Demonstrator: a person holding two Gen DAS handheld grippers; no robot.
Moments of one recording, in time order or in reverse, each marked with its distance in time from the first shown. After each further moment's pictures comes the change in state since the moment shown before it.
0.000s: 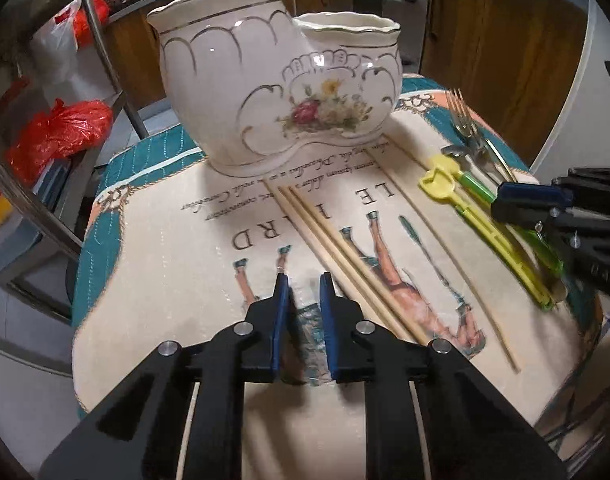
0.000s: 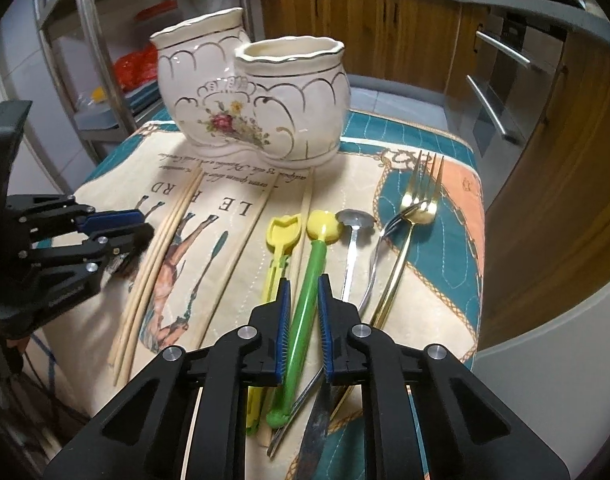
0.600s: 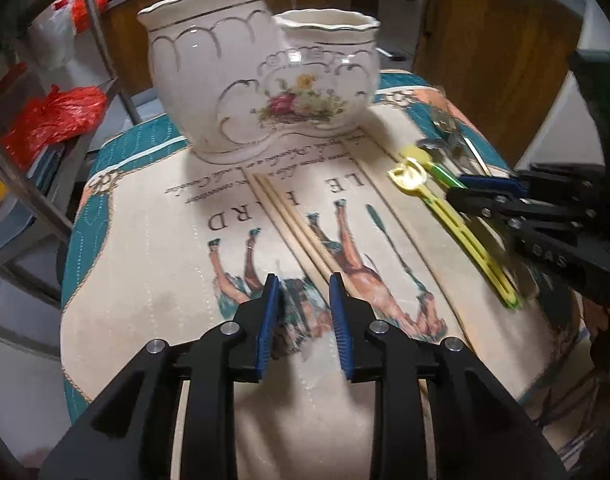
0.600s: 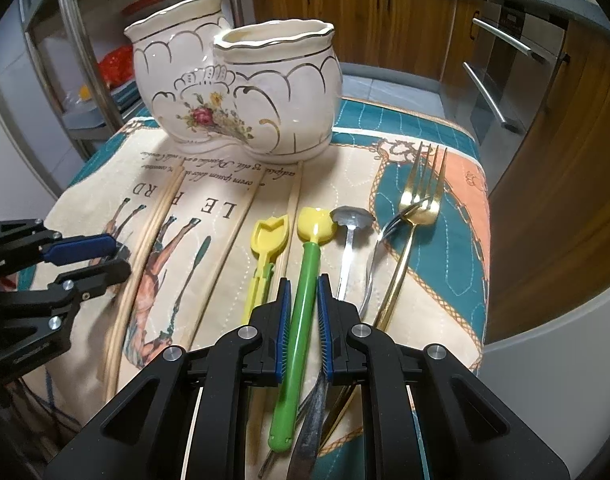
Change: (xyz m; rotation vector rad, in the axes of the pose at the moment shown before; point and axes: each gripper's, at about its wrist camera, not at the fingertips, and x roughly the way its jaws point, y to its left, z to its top) left arm -0.006 -0.020 0.003 -0.065 0.037 -0.023; right arm 0.014 -0.005 0.006 0.021 0.037 -0.007
